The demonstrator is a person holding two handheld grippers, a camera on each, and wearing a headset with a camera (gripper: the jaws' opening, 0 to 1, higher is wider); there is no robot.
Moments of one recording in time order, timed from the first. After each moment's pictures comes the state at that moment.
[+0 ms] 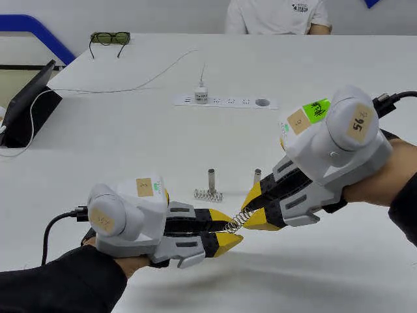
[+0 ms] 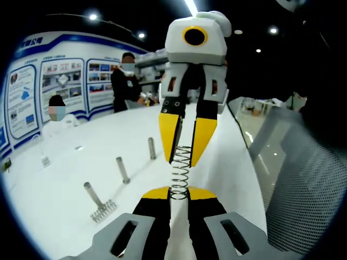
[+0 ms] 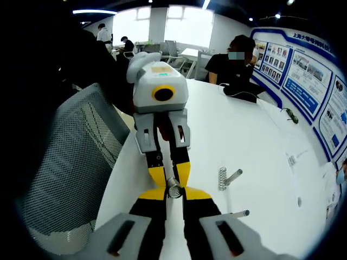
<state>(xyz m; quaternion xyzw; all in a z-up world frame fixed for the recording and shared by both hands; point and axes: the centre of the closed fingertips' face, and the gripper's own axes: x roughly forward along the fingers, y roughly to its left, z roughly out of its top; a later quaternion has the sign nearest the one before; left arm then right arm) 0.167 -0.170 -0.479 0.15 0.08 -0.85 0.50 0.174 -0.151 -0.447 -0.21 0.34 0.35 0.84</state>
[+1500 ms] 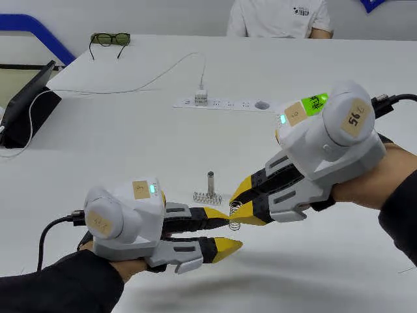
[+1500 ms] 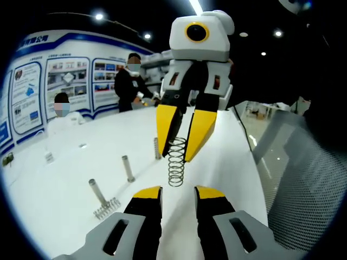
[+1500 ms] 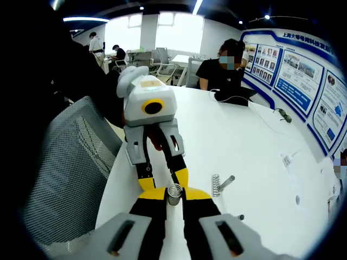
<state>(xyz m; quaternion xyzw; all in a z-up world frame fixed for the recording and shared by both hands) 0.176 -0.170 -0.478 0.13 0.08 -0.84 0.52 0.189 -0.154 -0.436 -0.19 0.32 0.33 0.87</state>
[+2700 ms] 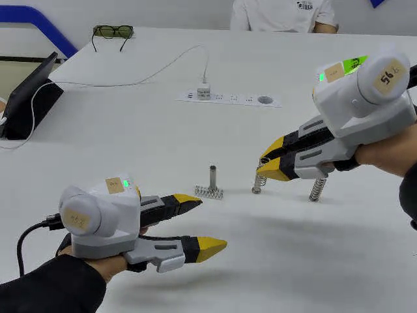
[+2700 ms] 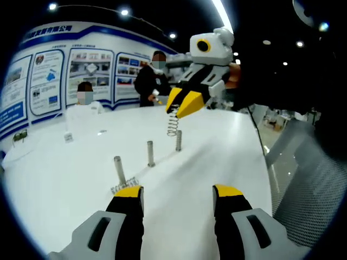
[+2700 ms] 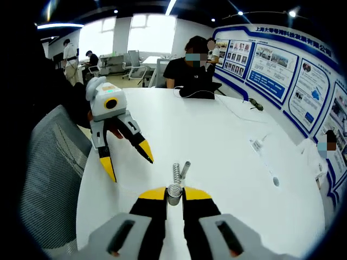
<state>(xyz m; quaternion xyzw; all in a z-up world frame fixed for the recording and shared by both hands) 0.210 -0.154 -0.487 0.11 0.12 -0.80 0.58 0.205 -0.227 -0.421 -0.17 0.32 0.22 0.91</state>
